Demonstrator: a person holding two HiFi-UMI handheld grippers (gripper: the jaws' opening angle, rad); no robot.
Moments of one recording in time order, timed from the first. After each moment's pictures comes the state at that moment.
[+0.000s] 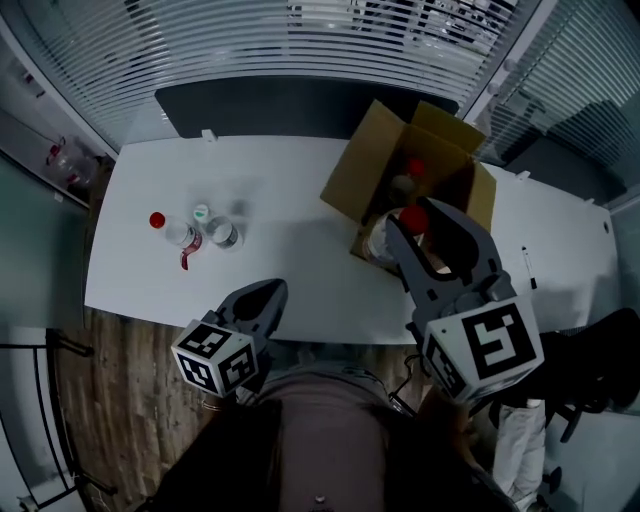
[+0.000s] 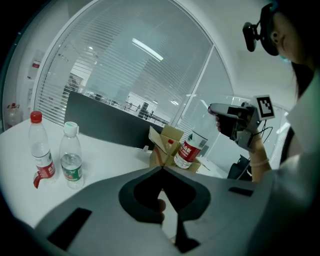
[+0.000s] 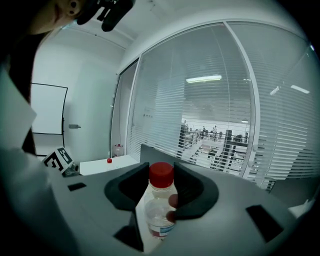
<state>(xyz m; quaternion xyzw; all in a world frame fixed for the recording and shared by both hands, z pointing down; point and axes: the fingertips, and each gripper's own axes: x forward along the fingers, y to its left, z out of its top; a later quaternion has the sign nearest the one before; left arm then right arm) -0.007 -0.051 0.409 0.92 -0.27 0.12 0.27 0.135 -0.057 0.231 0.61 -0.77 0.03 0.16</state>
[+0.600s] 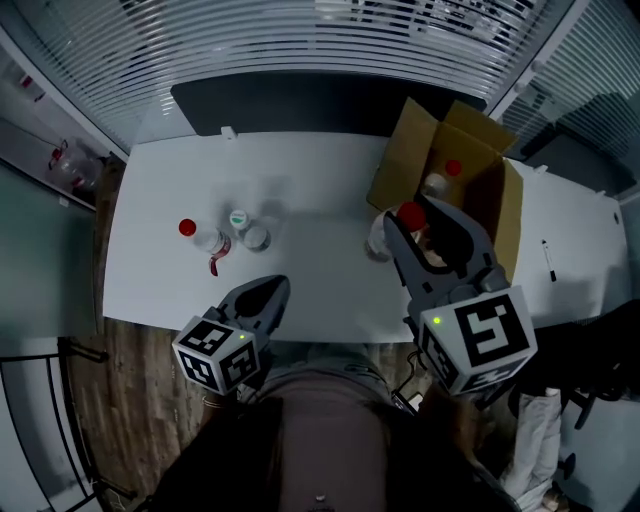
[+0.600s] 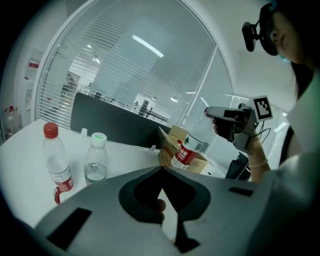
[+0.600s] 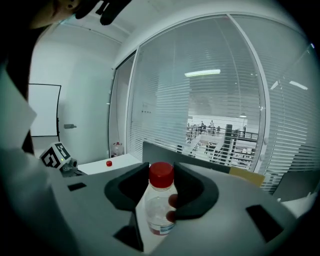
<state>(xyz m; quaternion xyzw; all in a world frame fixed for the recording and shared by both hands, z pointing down) -0.076 -0.097 0.414 0.92 -0.25 0.14 0.27 0.070 -0.107 0.256 0.63 -0.76 0.06 0.17</state>
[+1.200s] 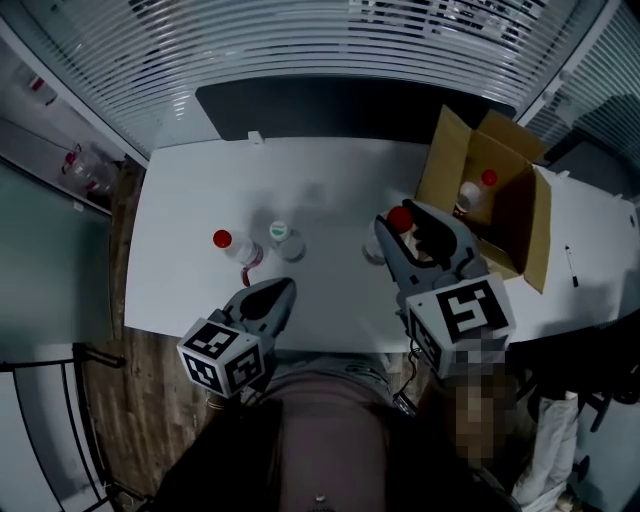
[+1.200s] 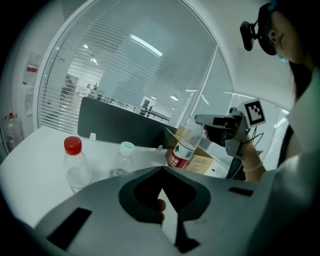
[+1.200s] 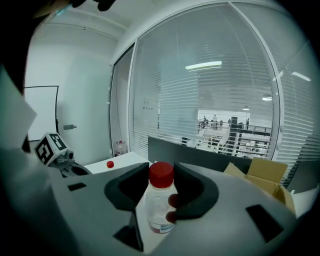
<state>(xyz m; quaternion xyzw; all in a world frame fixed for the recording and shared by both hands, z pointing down) -0.128 -0.137 0.419 0.92 -0.25 0.16 0.26 0.017 -0.161 0.306 0.62 -0.76 0.09 0.16</state>
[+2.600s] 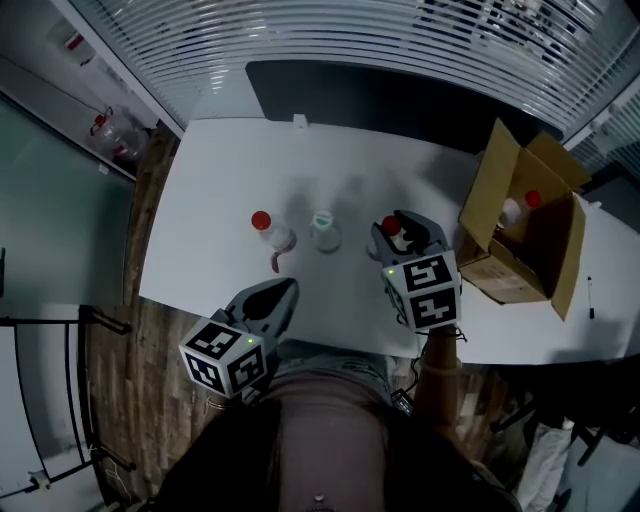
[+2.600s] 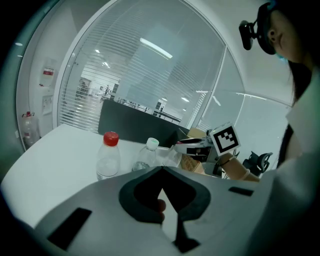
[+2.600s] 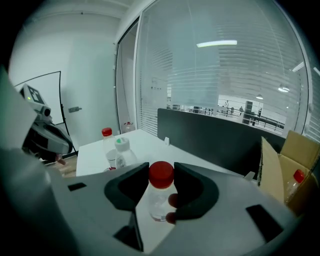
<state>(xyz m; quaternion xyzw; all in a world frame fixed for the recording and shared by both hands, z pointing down) -0.189 -0.144 0.434 0.89 -0.32 0.16 0.27 -0.034 -0.212 0.448 0.56 -0.78 0.15 0.26</state>
